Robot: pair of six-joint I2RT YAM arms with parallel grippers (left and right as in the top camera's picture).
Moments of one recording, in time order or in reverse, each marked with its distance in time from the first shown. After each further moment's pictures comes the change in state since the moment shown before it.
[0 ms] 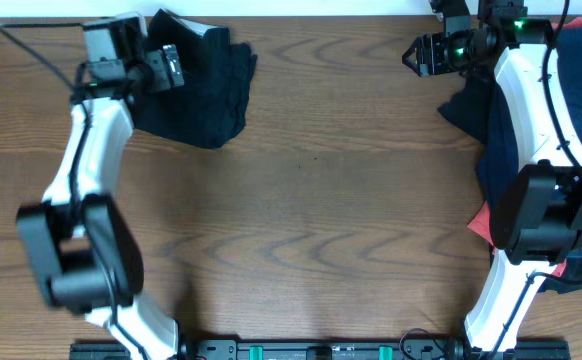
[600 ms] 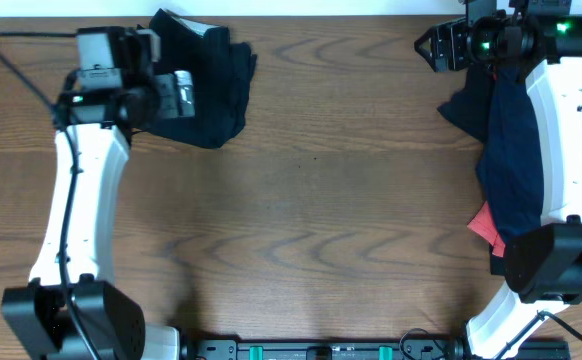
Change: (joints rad) left arm -0.085 -0.224 -0.001 -0.403 0.018 0.079; right arm 0.000 -0.223 -0.002 -0.095 0.011 -0.082
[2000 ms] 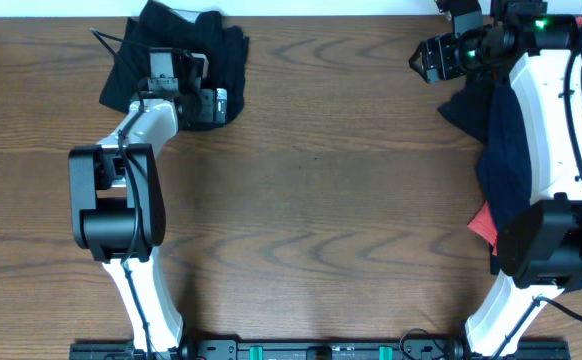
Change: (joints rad) left arm -0.028 0.534 -0.017 0.512 -0.004 0.079; right arm 0.018 0.081 0.000 -0.046 0.072 -0.003
